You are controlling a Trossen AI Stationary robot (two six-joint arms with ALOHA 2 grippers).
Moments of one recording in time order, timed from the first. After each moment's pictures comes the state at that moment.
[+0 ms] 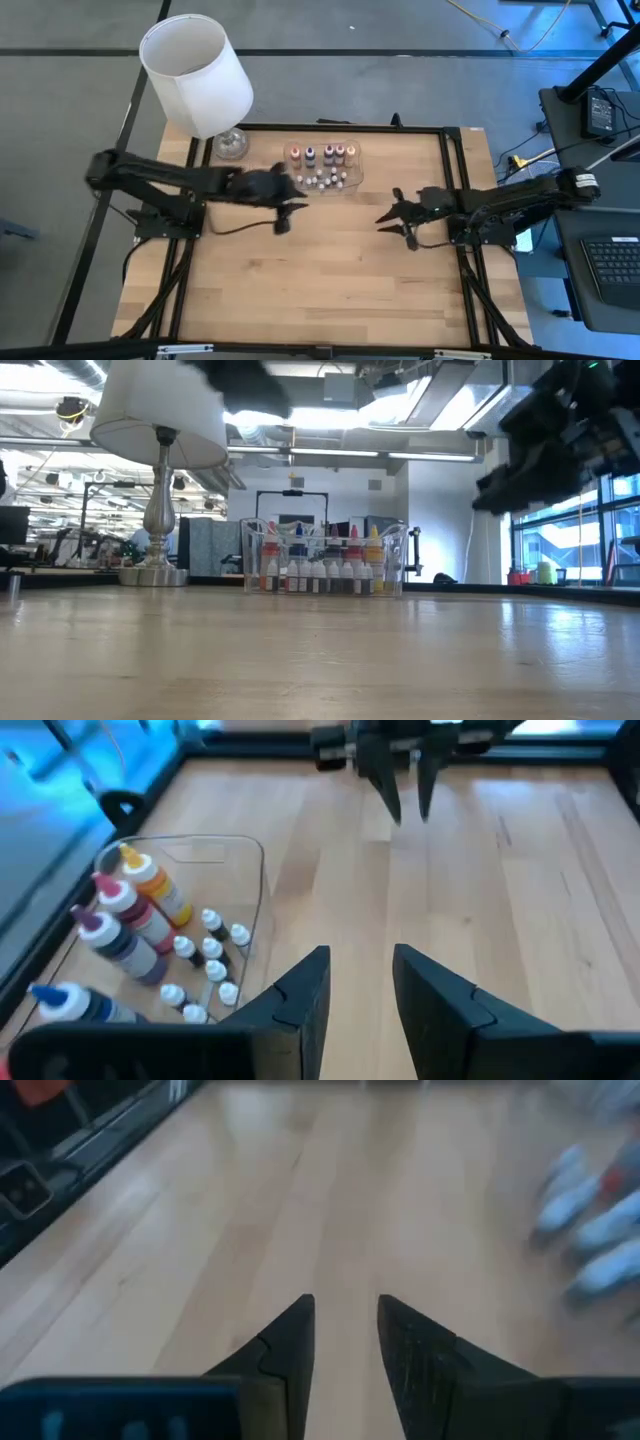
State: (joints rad) left arm -0.05 1.29 1.03 -0.32 -0.21 -0.10; right arm 0.03 0.94 0.21 0.29 -0.15 0.00
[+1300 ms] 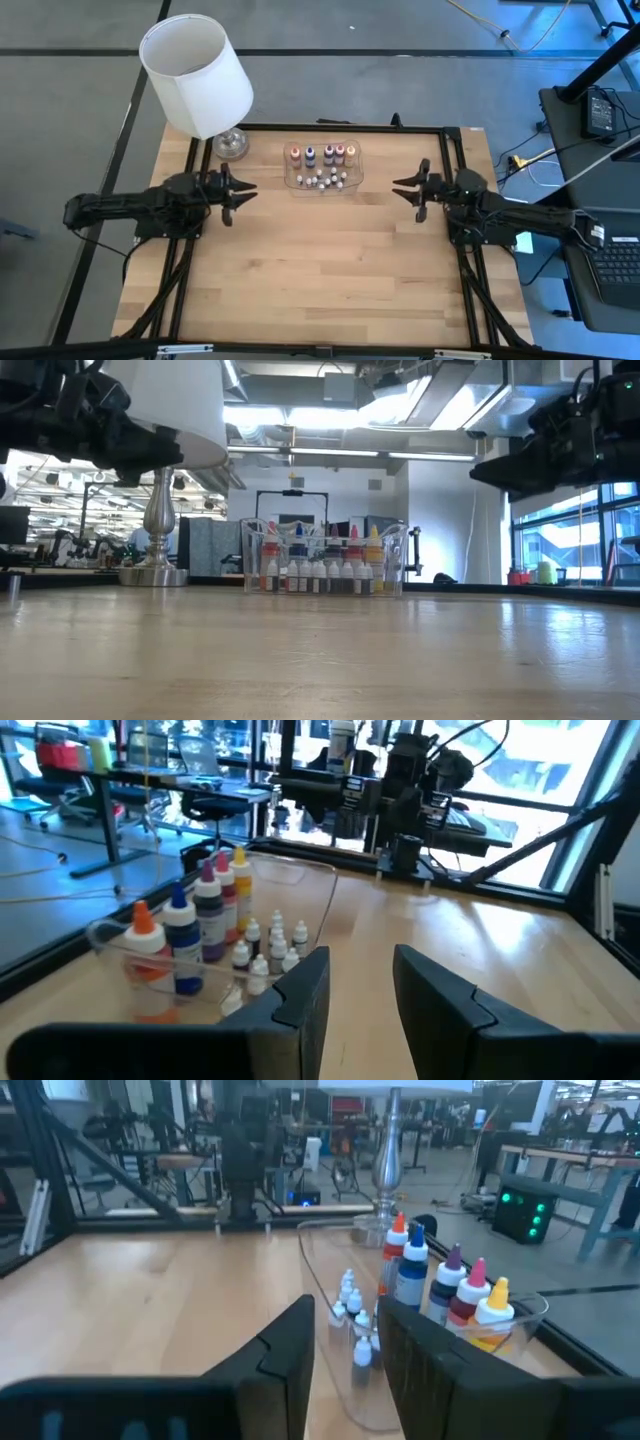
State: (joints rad) left arm 0.16 0.19 0.07 0.08 -0.06 -0.15; right arm -0.38 0.41 0.01 0.38 -0.23 -0.04
